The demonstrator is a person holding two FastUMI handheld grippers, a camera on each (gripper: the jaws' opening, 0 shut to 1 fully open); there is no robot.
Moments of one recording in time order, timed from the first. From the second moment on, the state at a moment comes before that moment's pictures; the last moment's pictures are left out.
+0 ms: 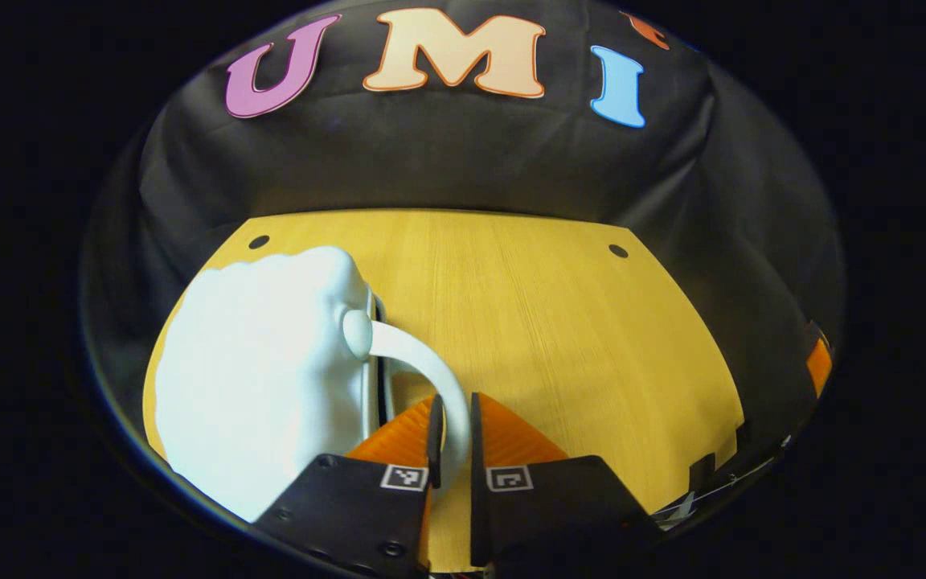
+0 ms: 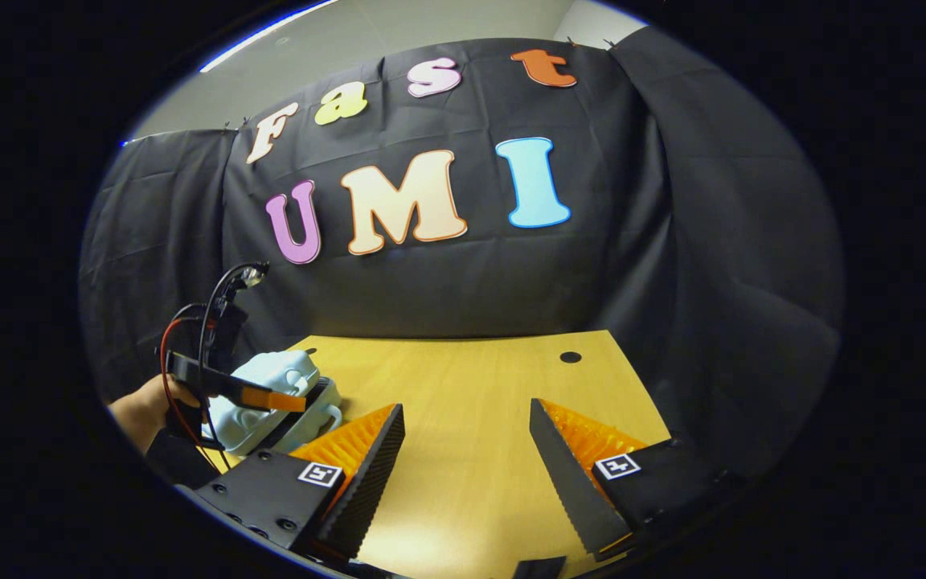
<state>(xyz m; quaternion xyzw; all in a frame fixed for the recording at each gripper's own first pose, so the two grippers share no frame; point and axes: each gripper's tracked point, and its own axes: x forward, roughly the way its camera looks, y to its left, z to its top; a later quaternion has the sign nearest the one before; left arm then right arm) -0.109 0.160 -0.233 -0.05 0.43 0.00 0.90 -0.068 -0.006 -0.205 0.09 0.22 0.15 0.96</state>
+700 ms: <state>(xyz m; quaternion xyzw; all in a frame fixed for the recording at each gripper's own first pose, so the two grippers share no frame) -0.060 -0.054 -0.177 -0.07 0.09 0.05 0.99 -0.007 -0.159 -0.224 0.09 -0.01 0.02 1.00</state>
